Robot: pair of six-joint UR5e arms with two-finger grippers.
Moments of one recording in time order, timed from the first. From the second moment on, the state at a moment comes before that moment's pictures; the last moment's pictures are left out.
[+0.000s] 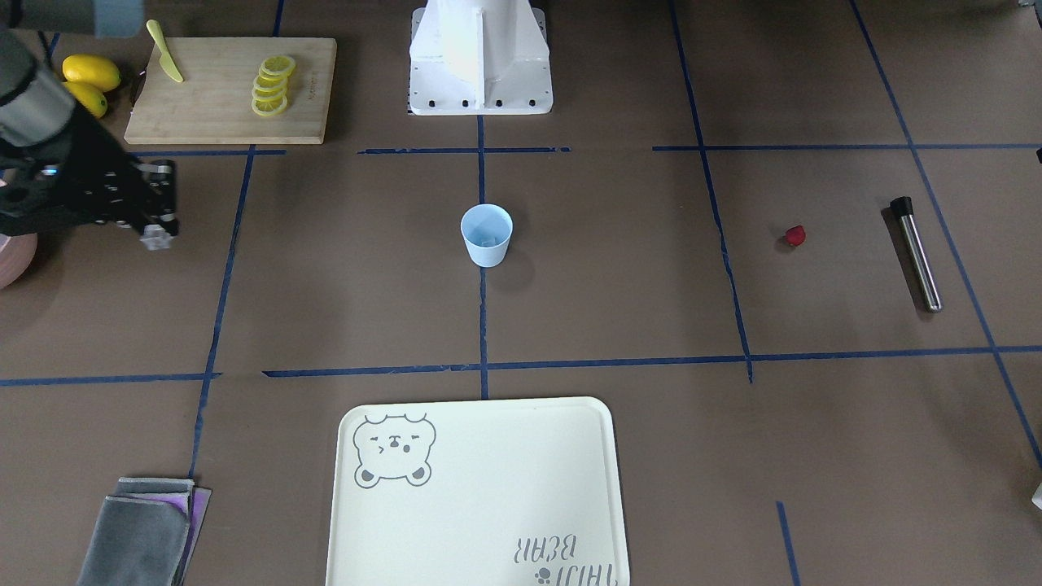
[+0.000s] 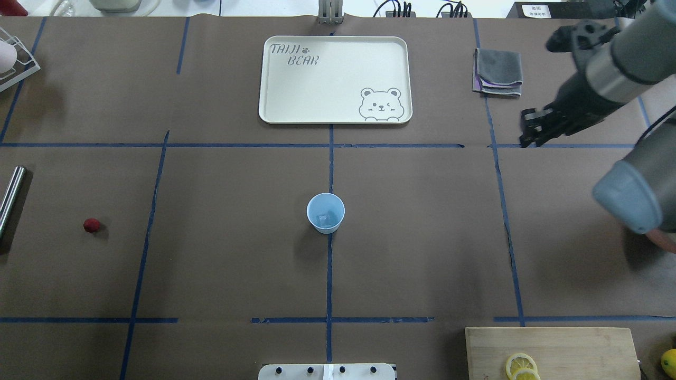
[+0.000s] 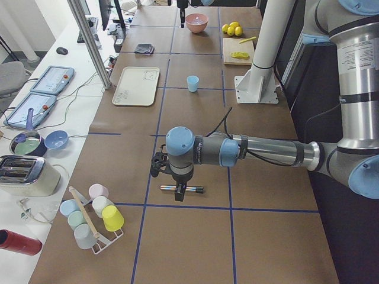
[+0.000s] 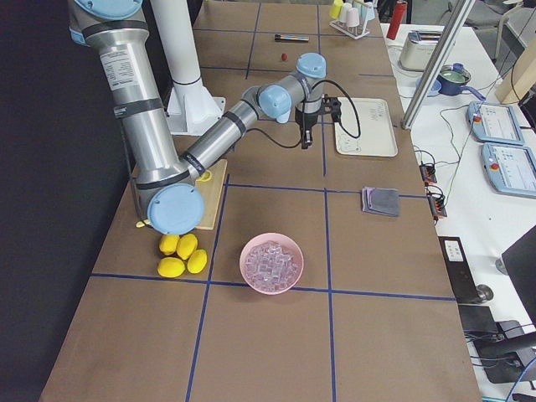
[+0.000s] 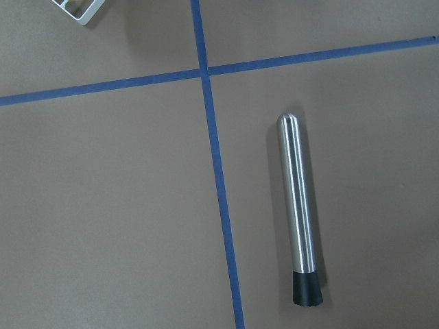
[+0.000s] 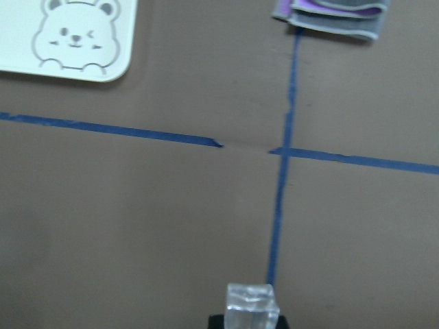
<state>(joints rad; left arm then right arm) -1.53 -1.39 -1.85 -1.54 -2.36 0.07 0.91 -1.21 2.03 -1.75 2.18 0.78</state>
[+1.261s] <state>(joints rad) -1.53 -1.39 -1.84 -1.54 -2.36 0.07 0.43 -0.72 1.63 -1.72 1.80 1.30</state>
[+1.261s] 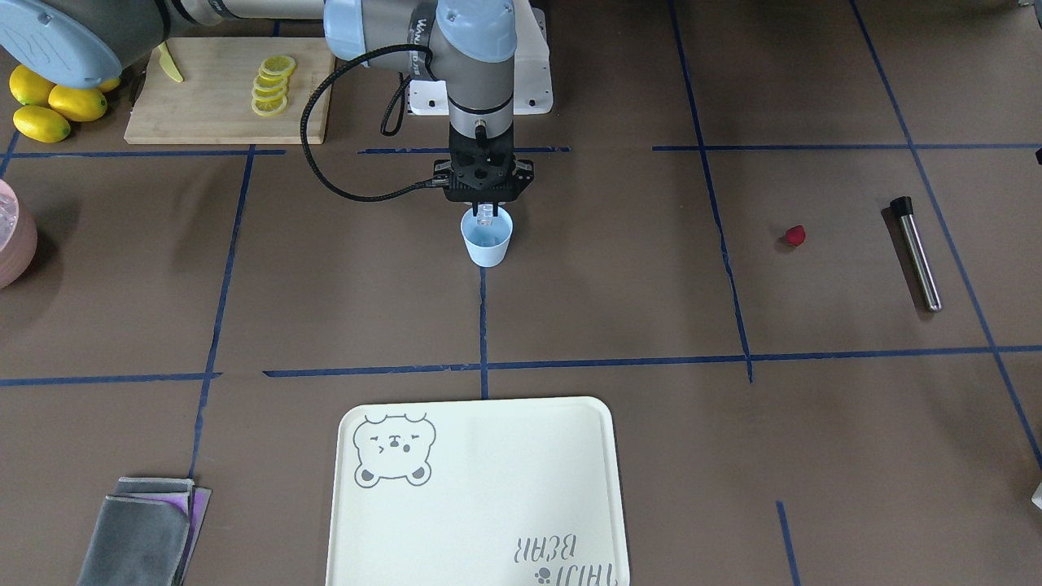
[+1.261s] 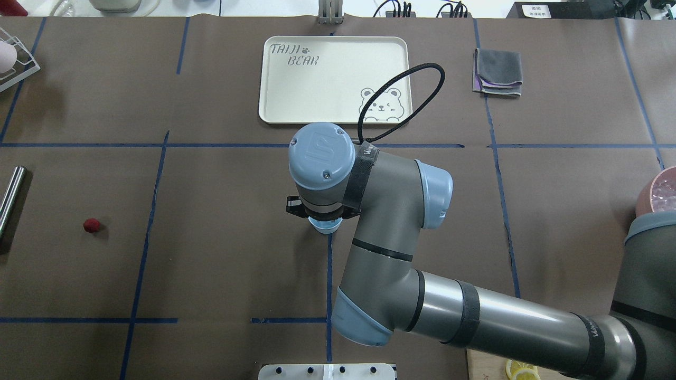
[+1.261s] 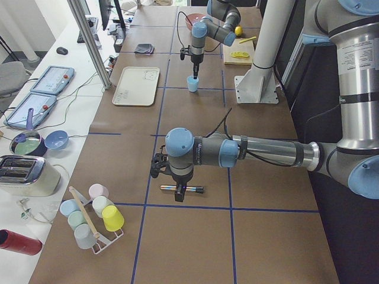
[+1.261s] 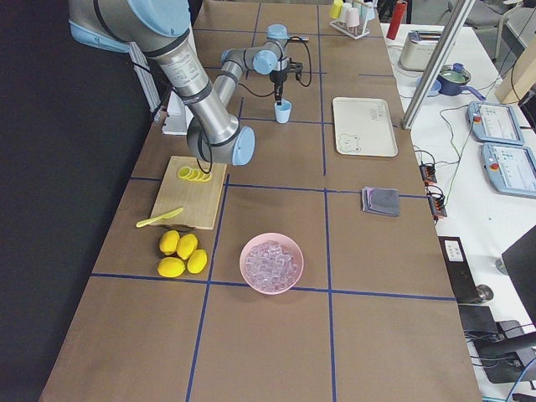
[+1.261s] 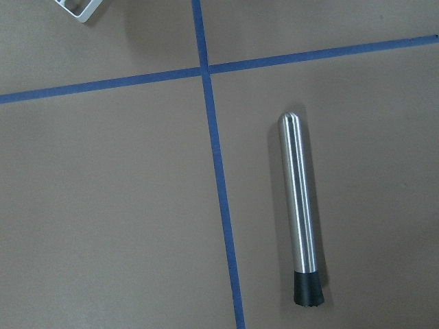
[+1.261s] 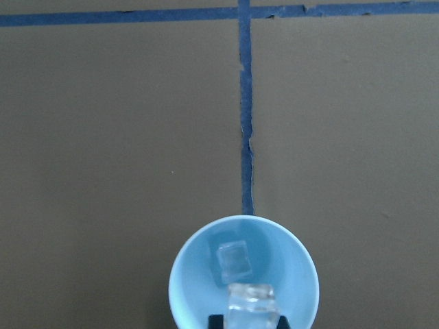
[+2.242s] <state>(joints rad) -1.52 -1.39 -1.84 -1.54 -2.36 0.07 0.51 -0.79 1.71 -1.72 1.86 1.23</state>
